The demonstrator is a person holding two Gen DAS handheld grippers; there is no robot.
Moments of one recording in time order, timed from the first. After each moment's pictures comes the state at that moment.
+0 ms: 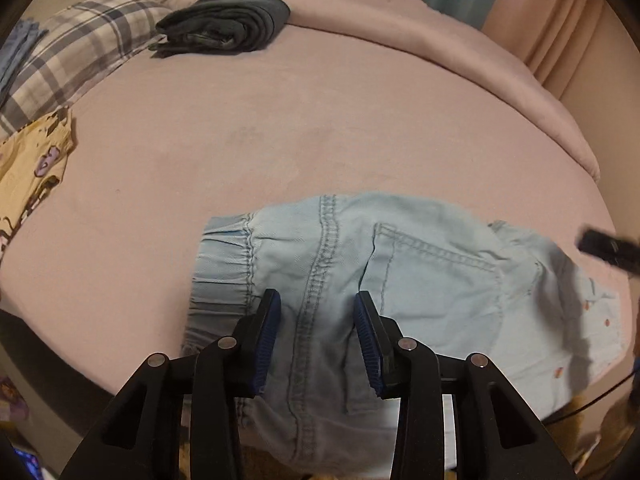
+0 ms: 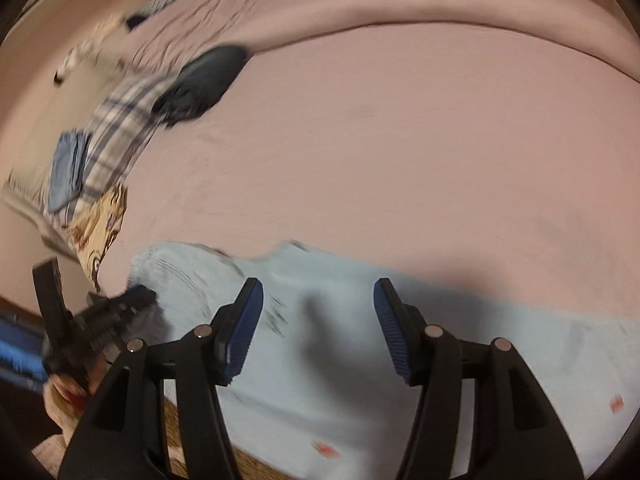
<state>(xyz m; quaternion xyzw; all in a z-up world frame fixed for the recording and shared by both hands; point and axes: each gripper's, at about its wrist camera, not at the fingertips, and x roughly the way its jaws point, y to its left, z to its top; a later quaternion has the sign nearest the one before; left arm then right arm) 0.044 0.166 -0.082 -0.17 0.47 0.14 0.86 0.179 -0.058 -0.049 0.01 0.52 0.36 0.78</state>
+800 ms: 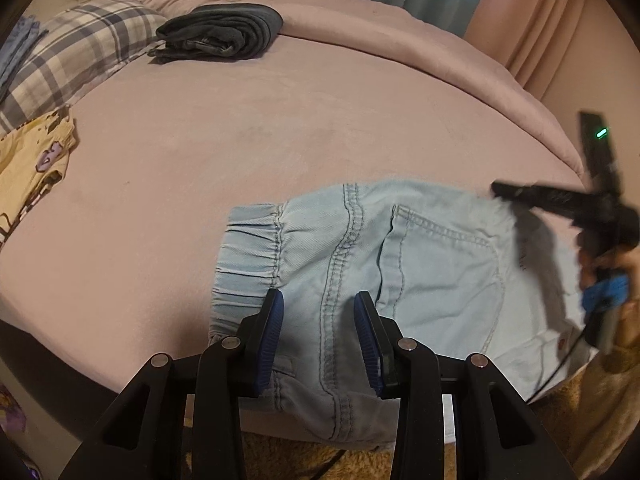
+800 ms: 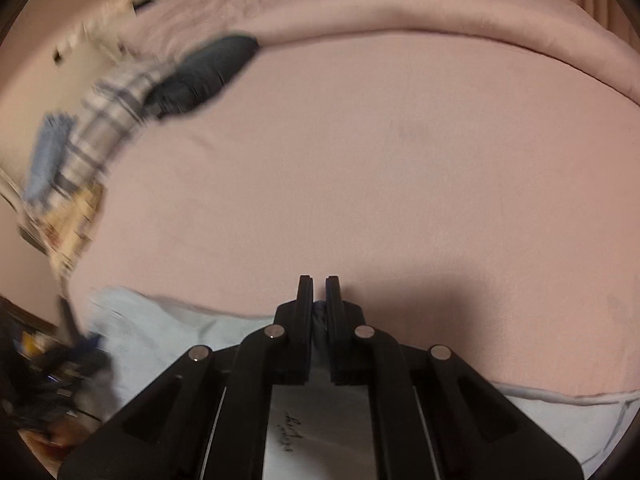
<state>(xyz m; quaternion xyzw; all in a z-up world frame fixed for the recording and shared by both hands) 0.023 0.180 -0.077 -0.17 0.46 0.10 0.87 0.201 -0.036 -0.079 -0.04 0.48 0.34 0.81</state>
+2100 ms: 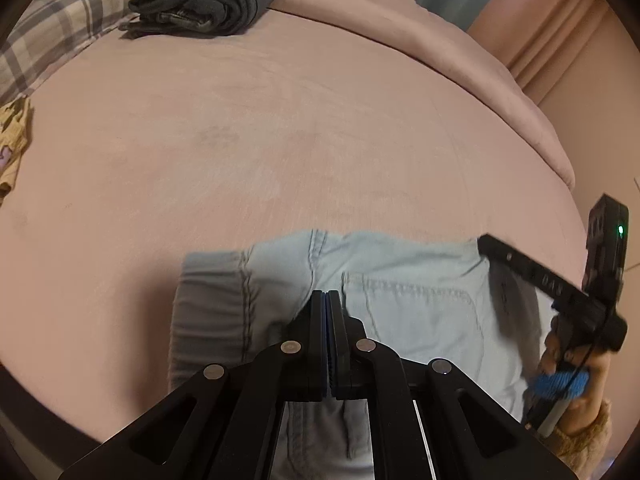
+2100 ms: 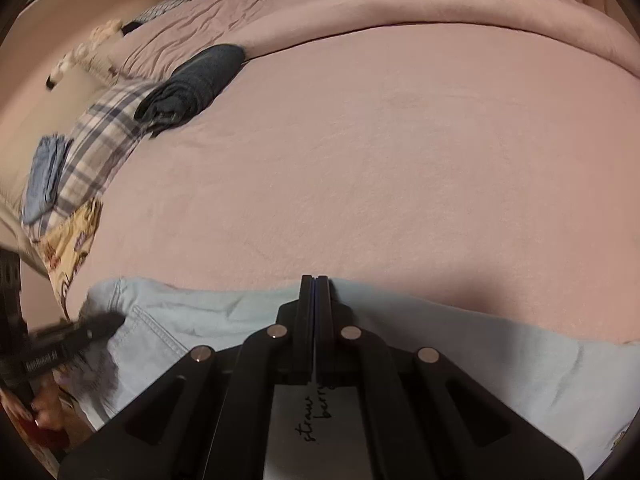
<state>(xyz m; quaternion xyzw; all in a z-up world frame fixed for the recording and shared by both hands) 0.077 0.196 -0.080 -0.22 0.48 0.07 0.84 0.192 -0.022 -0.103 0.04 0.47 0.33 0.82</state>
